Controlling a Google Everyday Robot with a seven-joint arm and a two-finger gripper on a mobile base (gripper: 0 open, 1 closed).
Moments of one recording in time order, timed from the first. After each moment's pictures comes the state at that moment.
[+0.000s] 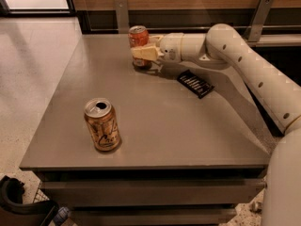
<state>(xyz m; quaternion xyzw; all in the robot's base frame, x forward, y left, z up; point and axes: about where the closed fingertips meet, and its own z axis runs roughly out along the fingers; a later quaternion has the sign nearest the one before) 0.745 0.020 0.876 -0.43 0.63 0.37 0.53</state>
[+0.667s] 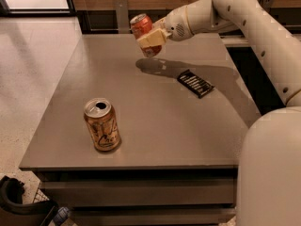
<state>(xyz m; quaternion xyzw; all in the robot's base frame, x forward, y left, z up) 0.734 0.000 0.915 -0.51 0.68 0.30 0.43</state>
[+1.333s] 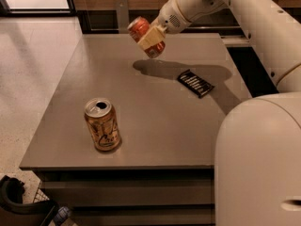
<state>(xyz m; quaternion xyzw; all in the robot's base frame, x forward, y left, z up) 0.723 -0.002 0.914 -0.56 0.73 0.22 0.34</state>
